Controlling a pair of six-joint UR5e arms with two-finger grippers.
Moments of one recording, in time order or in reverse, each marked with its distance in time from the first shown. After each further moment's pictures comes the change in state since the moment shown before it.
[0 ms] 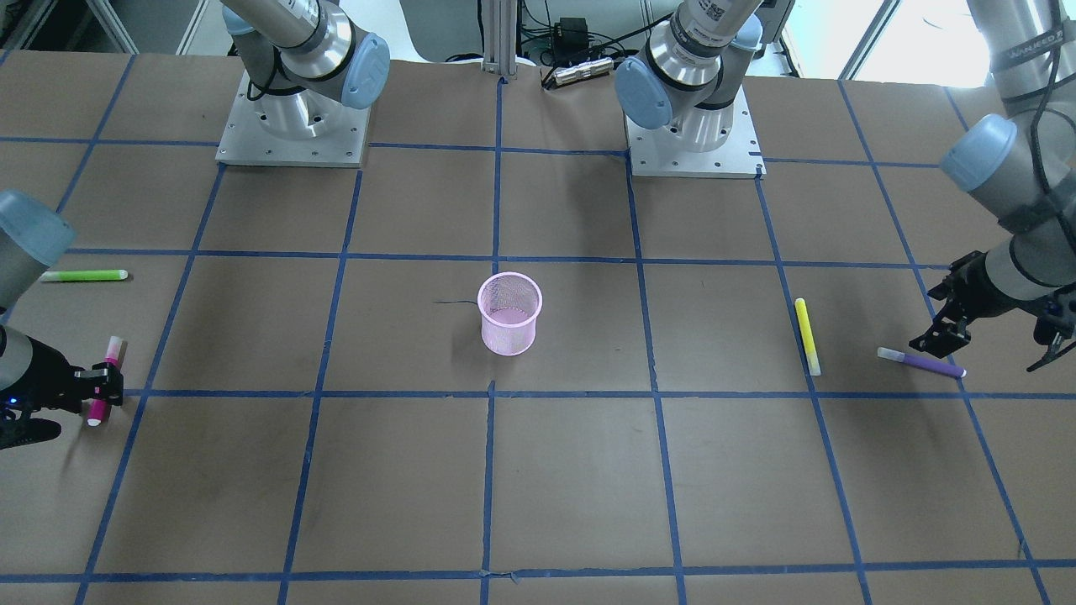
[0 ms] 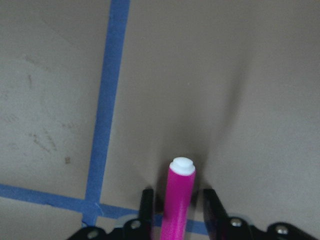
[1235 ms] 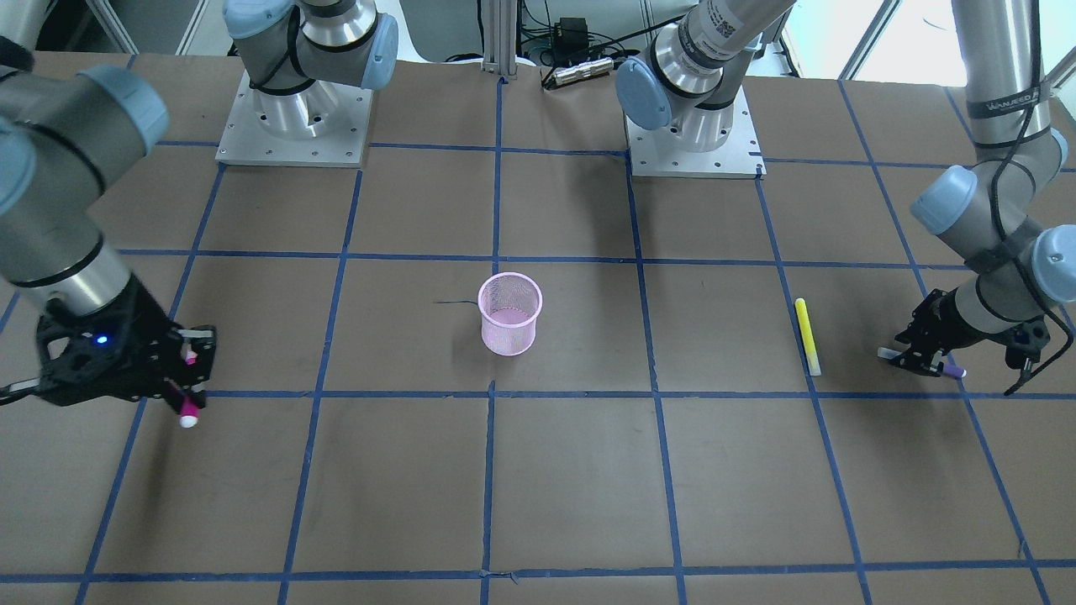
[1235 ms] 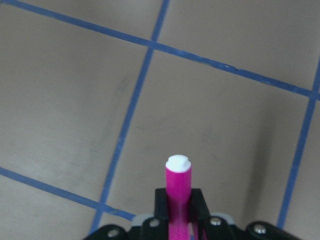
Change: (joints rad) left arm 0.000 -0.078 -0.039 0.107 -0.041 -0.117; right arm 0.346 -0.292 0.011 -0.037 0.206 0.210
